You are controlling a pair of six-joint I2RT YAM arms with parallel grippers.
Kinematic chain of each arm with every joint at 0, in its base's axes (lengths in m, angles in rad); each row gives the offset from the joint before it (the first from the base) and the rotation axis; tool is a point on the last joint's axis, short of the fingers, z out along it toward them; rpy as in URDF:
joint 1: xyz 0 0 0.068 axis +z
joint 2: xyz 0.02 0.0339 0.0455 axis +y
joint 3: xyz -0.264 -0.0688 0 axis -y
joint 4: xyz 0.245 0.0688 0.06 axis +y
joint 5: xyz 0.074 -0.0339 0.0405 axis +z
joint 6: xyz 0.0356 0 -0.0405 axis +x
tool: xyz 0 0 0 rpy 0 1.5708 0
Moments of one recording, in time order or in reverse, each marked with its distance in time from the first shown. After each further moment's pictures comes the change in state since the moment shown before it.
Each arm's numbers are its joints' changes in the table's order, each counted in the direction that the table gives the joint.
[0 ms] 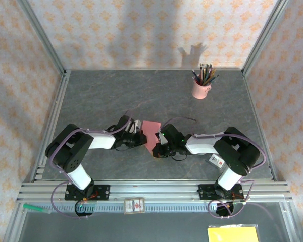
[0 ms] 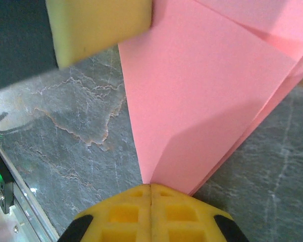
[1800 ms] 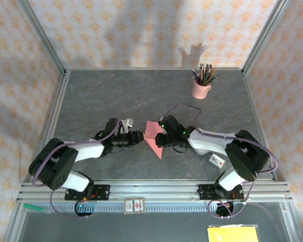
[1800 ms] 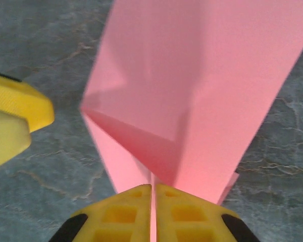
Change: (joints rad) left arm 0.049 -0.215 -0.179 -0.168 -0.072 -0.032; right arm -0.024 -0.087 0.142 0.203 -0.282 -0.072
